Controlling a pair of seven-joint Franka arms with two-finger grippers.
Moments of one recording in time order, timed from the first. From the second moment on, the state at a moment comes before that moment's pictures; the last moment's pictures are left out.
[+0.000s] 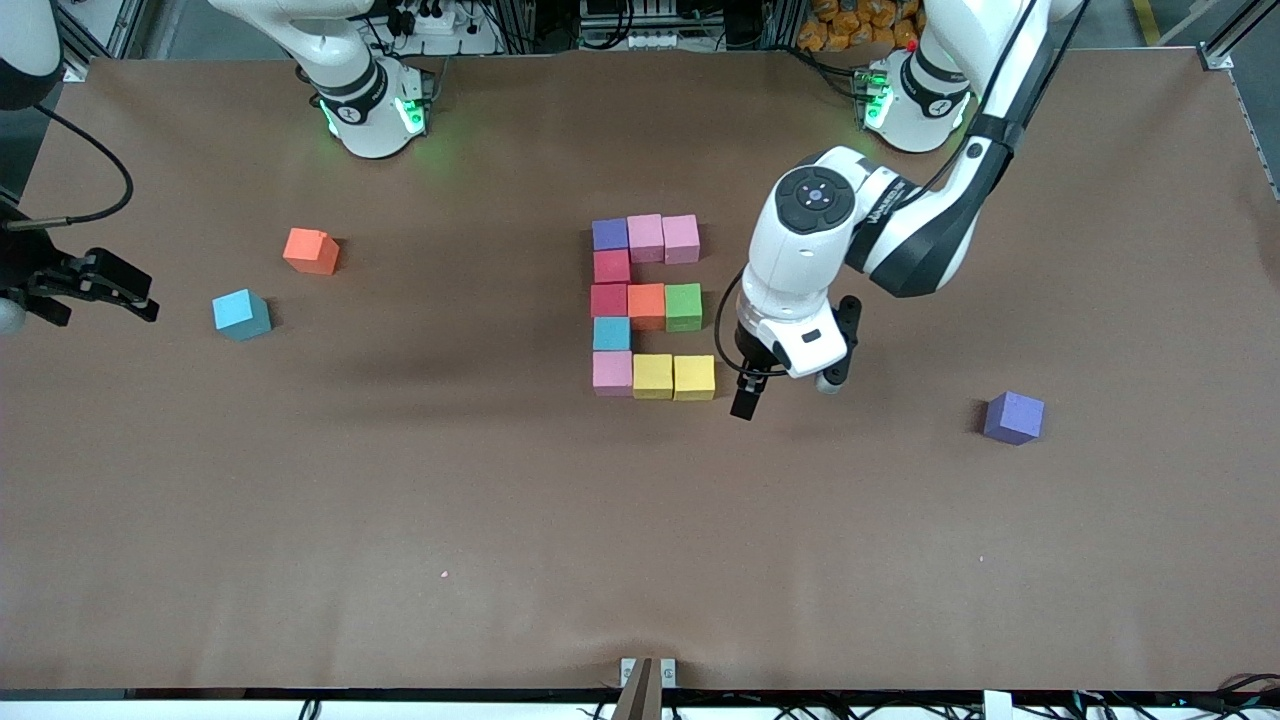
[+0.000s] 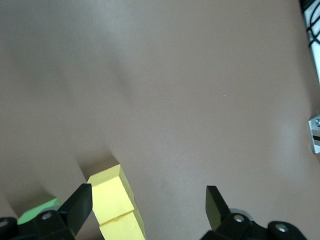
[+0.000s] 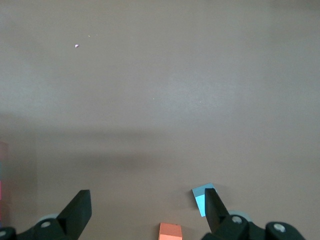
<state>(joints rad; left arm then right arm) -0.39 0.41 -0.23 -1.68 0.21 2.26 -1.89 -0.02 0.03 -0.04 -1.64 0.01 1.74 -0.10</state>
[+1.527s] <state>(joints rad) -0.30 0.30 -0.23 -1.64 0.21 2.00 -1.20 -0.02 0.04 -0.03 -1.64 0.00 1.74 -0.11</state>
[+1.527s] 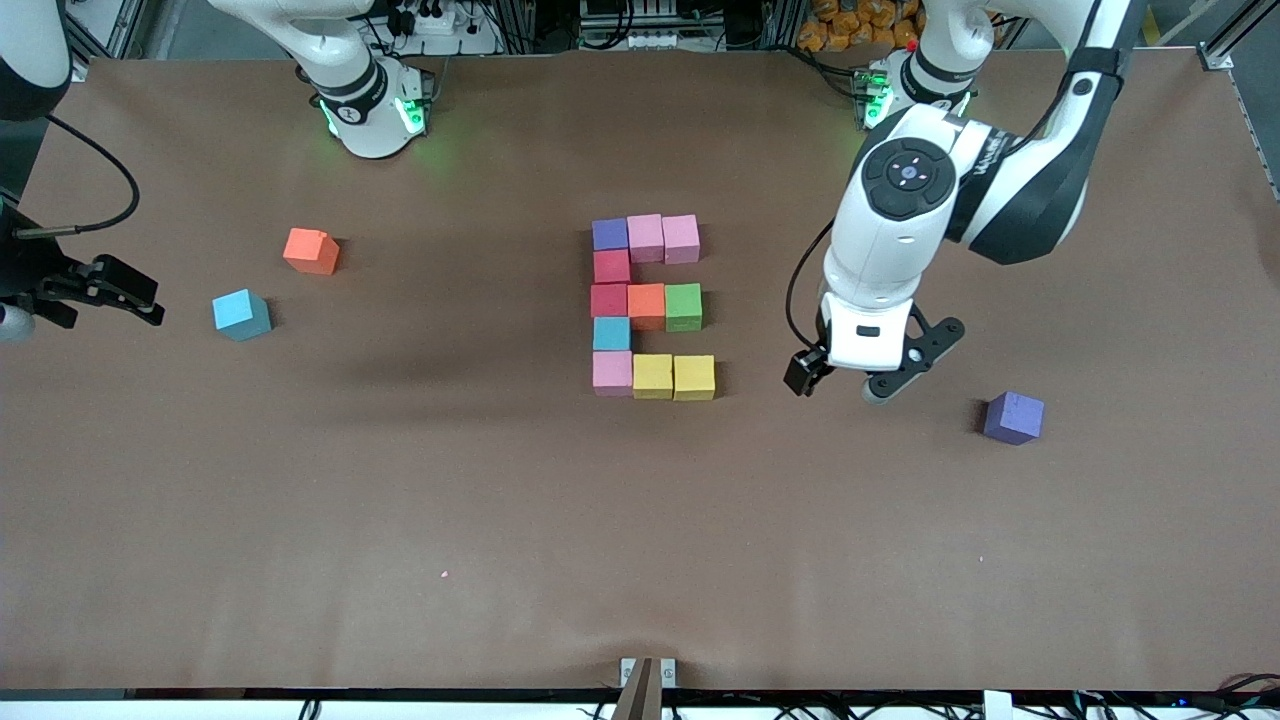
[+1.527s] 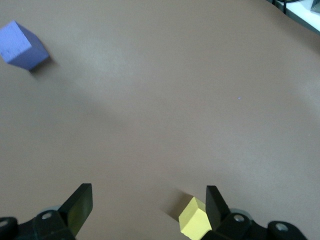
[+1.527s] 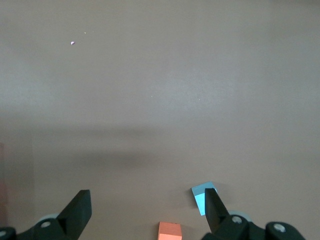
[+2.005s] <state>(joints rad) -0.24 0.30 -0.22 -1.55 0.20 1.86 -0.93 -0.02 0.04 -0.03 -1.64 -0.01 1.74 -0.13</state>
